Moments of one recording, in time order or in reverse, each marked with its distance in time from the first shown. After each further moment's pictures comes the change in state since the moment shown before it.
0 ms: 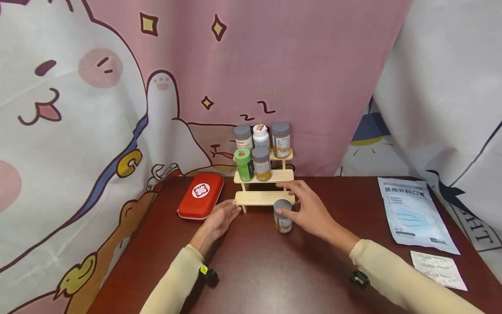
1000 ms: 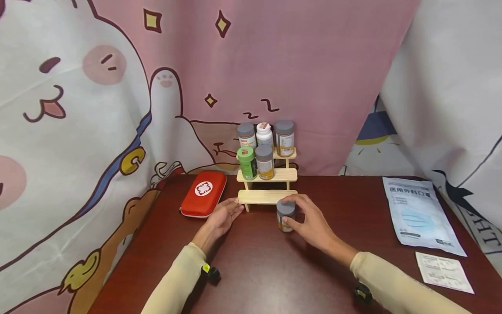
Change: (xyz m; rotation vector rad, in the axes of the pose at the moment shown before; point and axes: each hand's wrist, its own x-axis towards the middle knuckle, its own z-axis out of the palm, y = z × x) left_hand 0.001 0.000 -0.001 0.011 -0.008 0.007; right_hand -0.026 0.021 0.033 0.136 0.035 0.041
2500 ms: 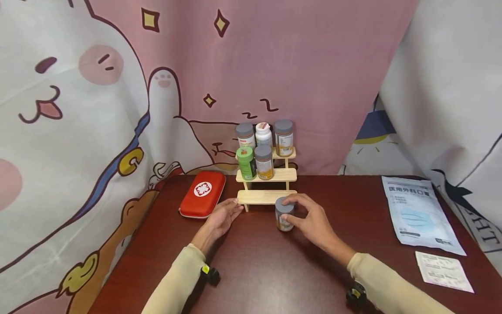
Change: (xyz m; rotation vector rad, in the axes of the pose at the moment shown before) left_hand -0.001 0.000 0.002 -0.013 -0.006 0.008; right_hand 0.002 0.005 0.002 0.222 0.091 0.036
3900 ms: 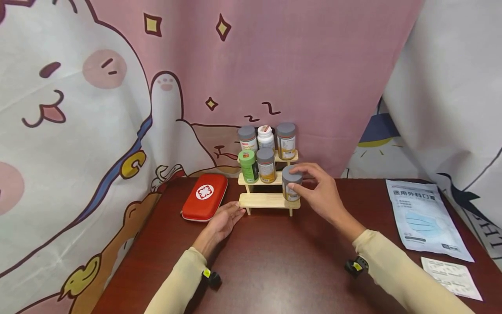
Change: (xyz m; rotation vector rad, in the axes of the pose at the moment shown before) left_hand 0.002 -0.003 -0.007 0.004 -0.040 -0.001; right_hand 0.061 -0.044 -0.037 -0.054 0.121 -0.096
